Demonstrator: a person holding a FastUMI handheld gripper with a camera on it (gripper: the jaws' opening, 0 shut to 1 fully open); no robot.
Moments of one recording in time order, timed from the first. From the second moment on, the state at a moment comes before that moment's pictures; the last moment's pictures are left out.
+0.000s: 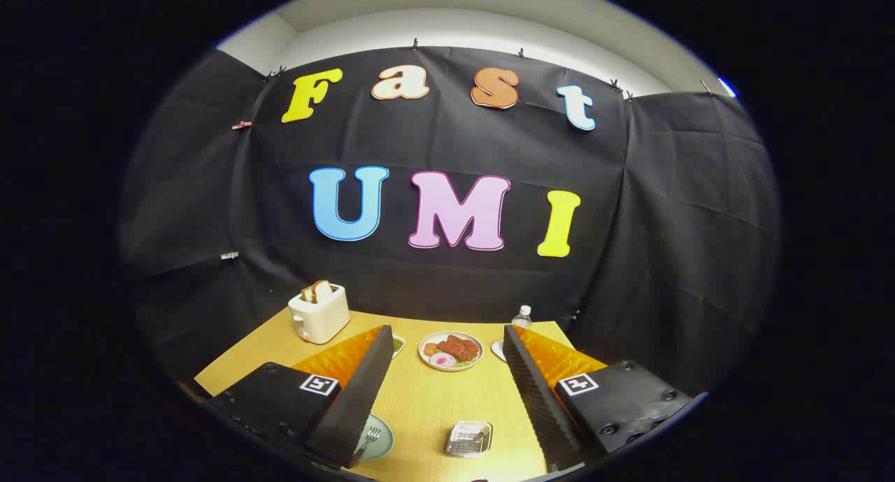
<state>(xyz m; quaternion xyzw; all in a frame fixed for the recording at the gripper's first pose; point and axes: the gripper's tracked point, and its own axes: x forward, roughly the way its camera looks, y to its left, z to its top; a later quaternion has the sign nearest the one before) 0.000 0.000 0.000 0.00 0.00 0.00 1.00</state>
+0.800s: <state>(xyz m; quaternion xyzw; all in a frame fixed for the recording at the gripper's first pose) 0.001 -0.002 0.001 0.00 0.00 0.00 1.00</state>
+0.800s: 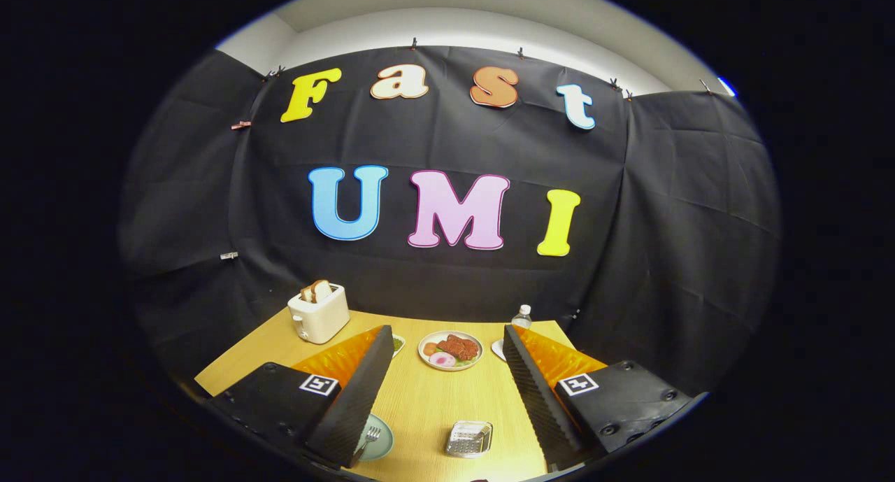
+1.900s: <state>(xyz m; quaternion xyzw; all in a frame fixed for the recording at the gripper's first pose) -0.020 0.151 -0.256 0.06 0.38 0.17 0.91</state>
